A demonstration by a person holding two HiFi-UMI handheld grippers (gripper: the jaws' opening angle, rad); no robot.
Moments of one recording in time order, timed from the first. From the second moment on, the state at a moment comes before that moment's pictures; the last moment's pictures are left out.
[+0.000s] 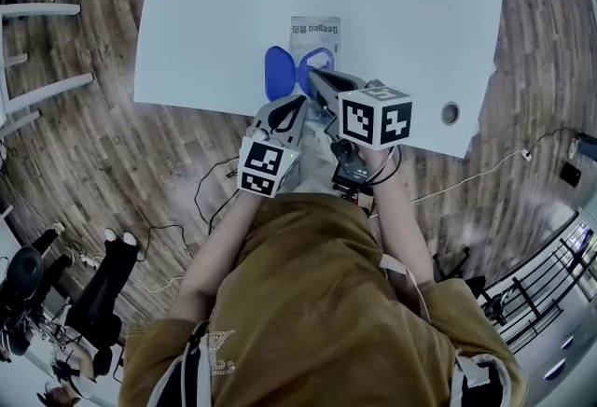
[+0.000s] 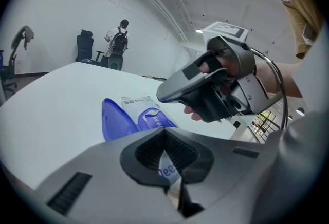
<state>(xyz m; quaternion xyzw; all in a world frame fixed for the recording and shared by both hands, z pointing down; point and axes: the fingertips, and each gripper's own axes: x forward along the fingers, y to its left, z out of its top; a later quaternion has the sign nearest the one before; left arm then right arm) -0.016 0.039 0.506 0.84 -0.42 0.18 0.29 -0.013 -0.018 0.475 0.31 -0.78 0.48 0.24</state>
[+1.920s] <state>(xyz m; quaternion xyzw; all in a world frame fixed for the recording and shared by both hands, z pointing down) -0.070 0.023 0.543 0.78 -0.50 0.18 0.33 0.039 -0.014 0.470 0.40 -0.79 0.42 0.19</state>
